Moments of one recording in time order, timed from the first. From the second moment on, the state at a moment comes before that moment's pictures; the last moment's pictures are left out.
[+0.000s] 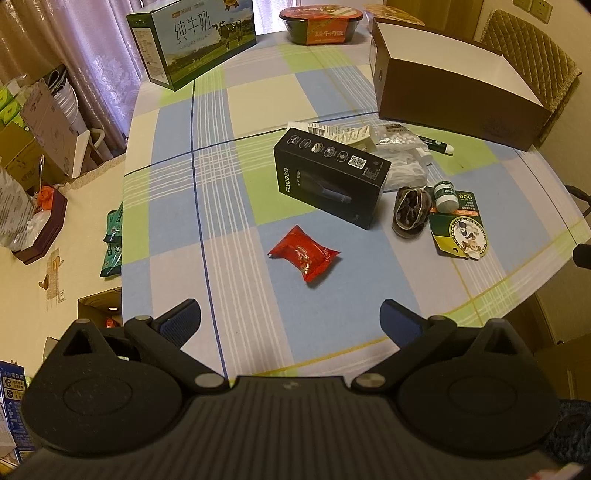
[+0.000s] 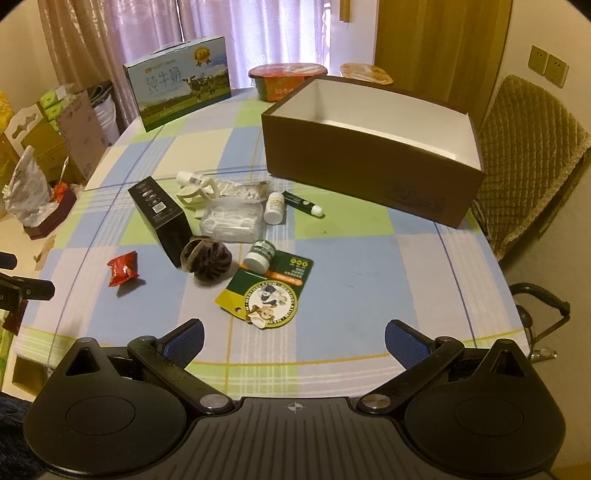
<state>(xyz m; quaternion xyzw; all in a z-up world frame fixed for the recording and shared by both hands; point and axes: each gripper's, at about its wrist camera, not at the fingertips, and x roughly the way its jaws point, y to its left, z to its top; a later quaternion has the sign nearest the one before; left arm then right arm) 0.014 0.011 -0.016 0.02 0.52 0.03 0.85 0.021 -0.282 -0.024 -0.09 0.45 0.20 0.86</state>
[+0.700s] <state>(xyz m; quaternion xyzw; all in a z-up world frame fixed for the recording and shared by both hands) 0.029 0.019 -0.022 0.01 0.53 0.03 0.85 0.038 -0.268 -0.032 -0.09 0.45 0.22 0.86</state>
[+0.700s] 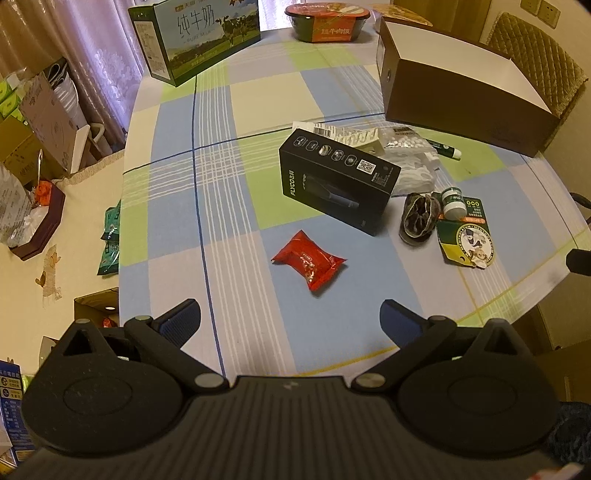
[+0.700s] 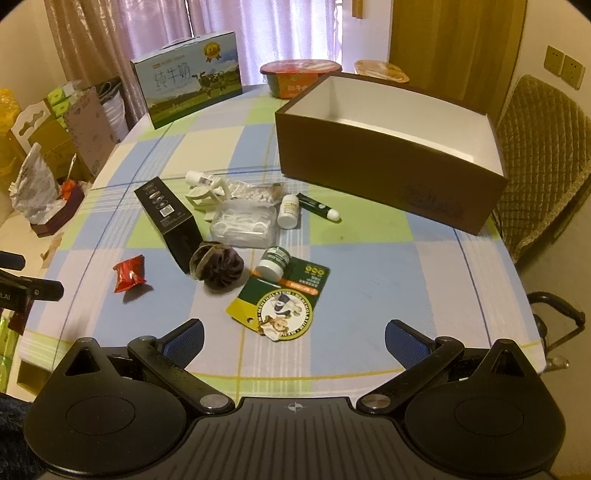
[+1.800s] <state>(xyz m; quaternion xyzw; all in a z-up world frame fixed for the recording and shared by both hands) 0.056 0.034 -0.063 -0.01 0.53 0.03 0.85 0.080 -0.275 -0.080 -0.03 0.44 0.26 0.86</state>
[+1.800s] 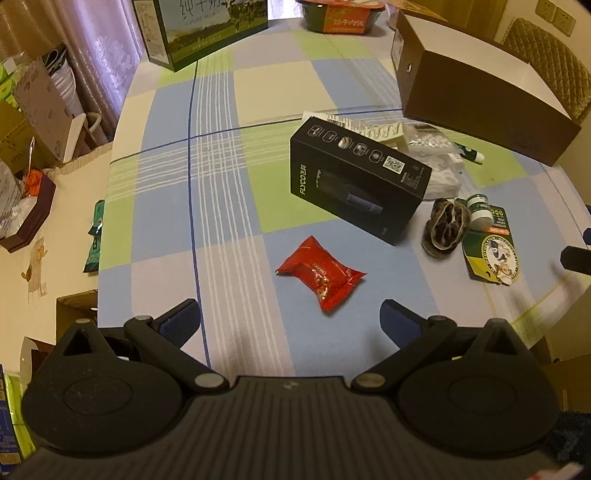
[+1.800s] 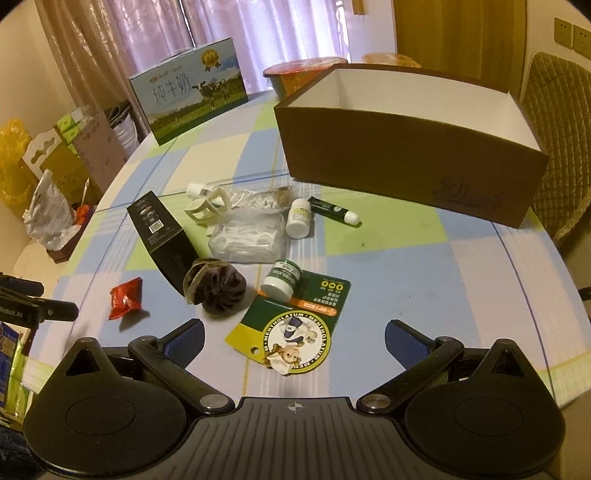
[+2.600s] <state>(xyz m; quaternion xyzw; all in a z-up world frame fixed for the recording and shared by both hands) 0.082 0.012 -0.070 -0.05 0.53 0.13 0.84 0.158 -0.245 -0.106 -0.13 0.43 0.42 0.79</state>
